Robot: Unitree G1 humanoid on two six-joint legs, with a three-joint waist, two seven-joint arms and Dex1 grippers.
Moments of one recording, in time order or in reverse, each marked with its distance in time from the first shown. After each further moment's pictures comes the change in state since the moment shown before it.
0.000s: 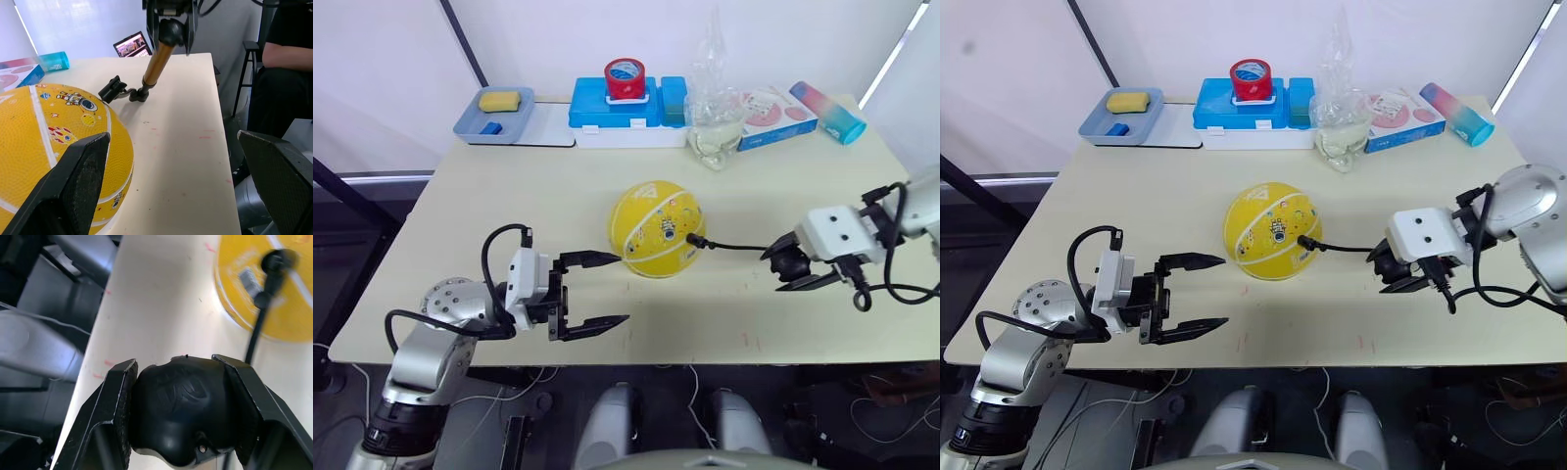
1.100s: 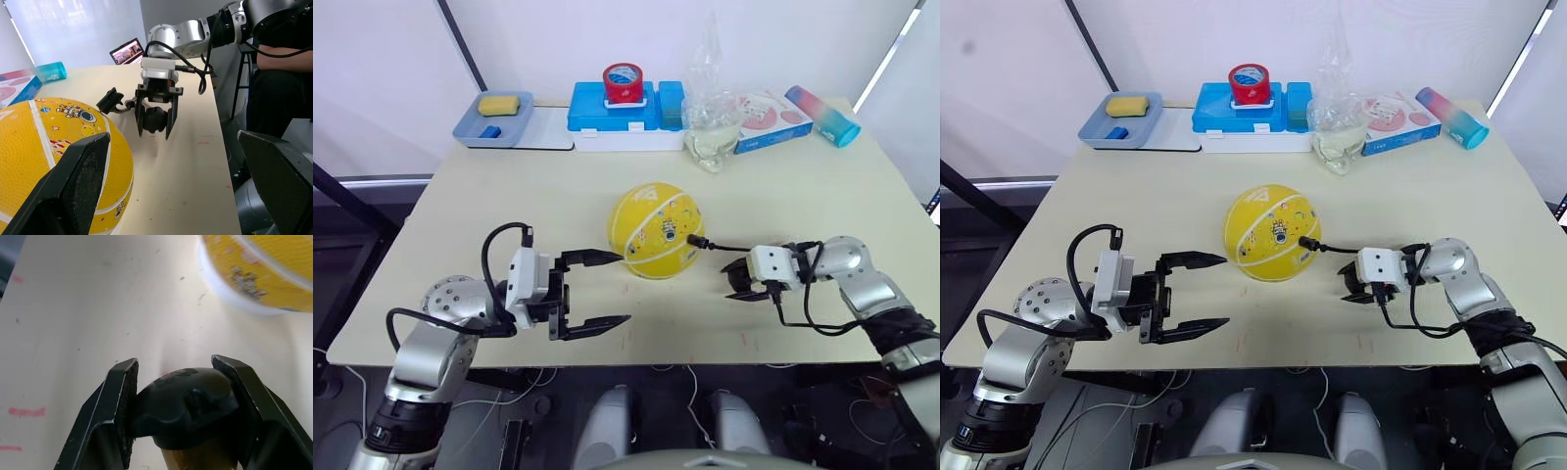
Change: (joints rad) left arm -0.015 -0.010 -0.002 0.006 0.001 -0.017 -0.015; right arm 0.087 0.396 0.061 0.640 -0.190 -0.485 -0.246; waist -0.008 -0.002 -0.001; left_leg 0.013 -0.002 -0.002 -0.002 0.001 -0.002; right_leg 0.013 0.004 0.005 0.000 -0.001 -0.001
